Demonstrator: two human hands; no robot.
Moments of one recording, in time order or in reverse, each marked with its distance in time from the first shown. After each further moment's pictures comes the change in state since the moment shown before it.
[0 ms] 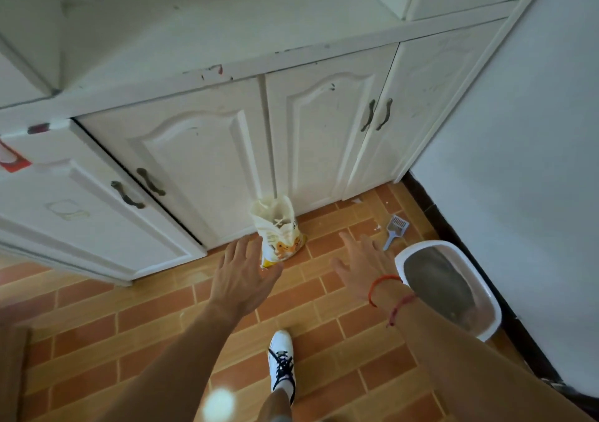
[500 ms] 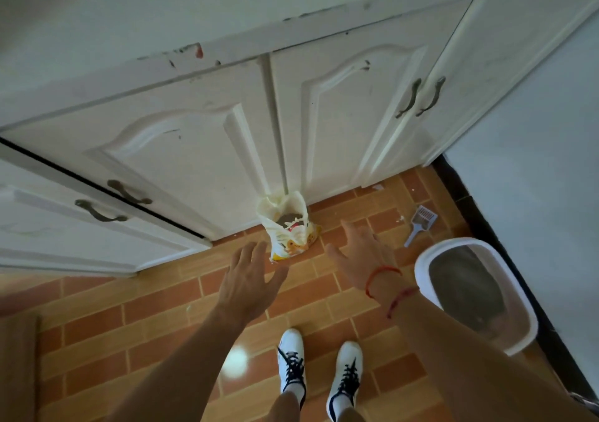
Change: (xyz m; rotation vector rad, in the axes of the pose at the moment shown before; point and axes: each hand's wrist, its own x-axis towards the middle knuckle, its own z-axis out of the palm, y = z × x) left_hand 0.120 -0.029 0.047 -0.119 -0.114 -0.116; right_hand 0.148 -0.026 0.005 0.151 -0.088 0.015
